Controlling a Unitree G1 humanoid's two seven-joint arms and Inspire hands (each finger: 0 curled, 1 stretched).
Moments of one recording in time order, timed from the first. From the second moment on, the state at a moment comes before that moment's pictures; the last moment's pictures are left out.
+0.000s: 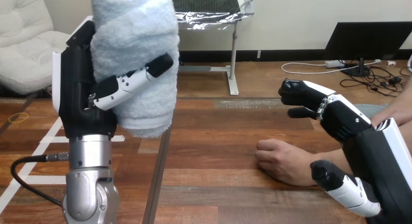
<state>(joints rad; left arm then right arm) -0.12 0.03 0.06 -0.10 -0.19 -0.38 -0.01 0.46 -0.22 -0.09 -0.49 0.00 -0.54 0.25</state>
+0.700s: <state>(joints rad) -0.13 0.01 0.09 -0.07 -0.21 -0.40 -0.04 0.32 -0.34 -0.15 -0.36 0.03 -0.53 0.30</state>
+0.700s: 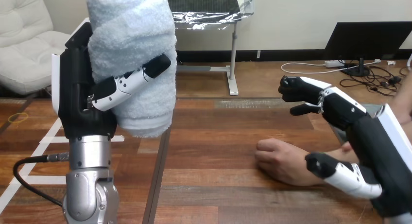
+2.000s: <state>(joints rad) -0.13 0.00 0.10 -0.07 -0.23 -0.43 -0.05 0.19 -0.53 -0.21 -0.17 -0.07 -0.44 0.33</state>
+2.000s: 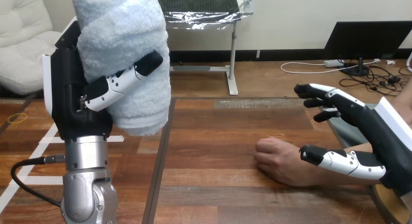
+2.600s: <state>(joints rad) -0.13 0.00 0.10 -0.06 -0.23 -0.43 -0.05 0.15 -0.60 -0.21 -0.09 -0.15 -0.43 0.35</state>
